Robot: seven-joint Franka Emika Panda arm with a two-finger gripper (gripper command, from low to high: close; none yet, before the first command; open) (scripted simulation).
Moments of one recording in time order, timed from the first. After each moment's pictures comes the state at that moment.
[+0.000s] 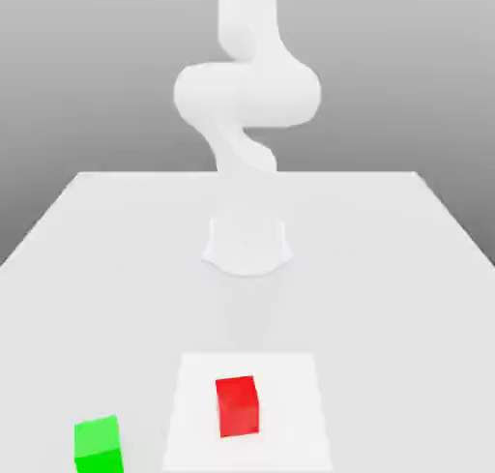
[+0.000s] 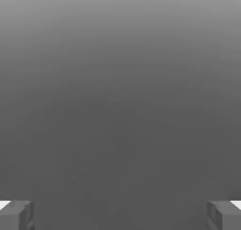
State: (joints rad) arm 0.01 -0.71 -0.01 -2.33 0.00 2.35 0.78
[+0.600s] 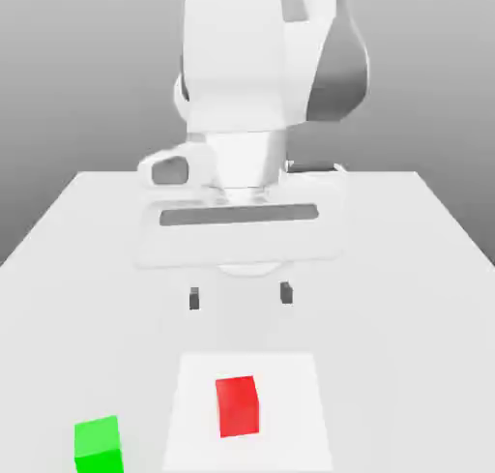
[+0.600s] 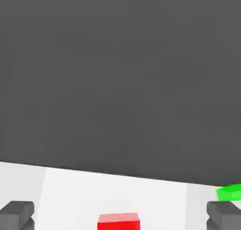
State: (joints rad) arm 0.05 -0.05 -0.07 -2.59 0.03 2.67 0.61
